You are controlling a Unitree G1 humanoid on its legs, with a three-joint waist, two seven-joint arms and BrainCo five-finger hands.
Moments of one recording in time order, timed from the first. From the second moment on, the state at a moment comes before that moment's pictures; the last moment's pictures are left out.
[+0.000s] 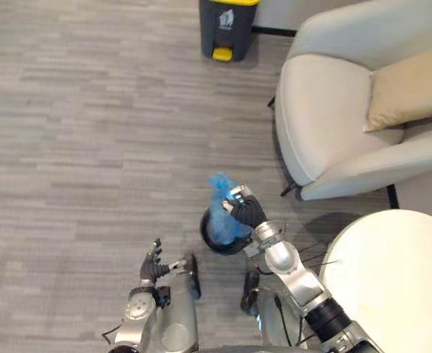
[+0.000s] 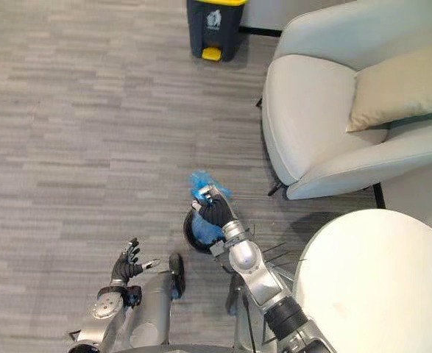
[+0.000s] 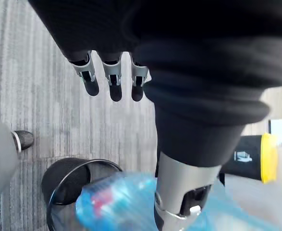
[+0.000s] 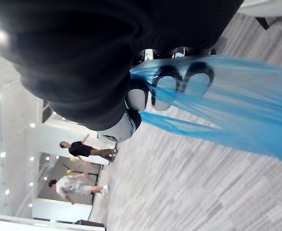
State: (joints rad) left arm 0.10 0.17 -0.08 0.53 -0.14 -0.21 0.14; right arm -0.24 -0.14 0.44 0.10 -0.22 -0.17 -0.13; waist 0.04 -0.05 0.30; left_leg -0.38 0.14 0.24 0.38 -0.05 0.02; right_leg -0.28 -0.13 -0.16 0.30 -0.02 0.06
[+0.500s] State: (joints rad) left arm 0.25 0.11 -0.08 0.21 -0.11 -0.20 0.13; right arm -0.31 -0.29 0.39 0.04 -0.20 -0.19 -0.13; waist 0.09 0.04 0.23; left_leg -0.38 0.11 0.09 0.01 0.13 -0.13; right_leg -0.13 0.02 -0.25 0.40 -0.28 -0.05
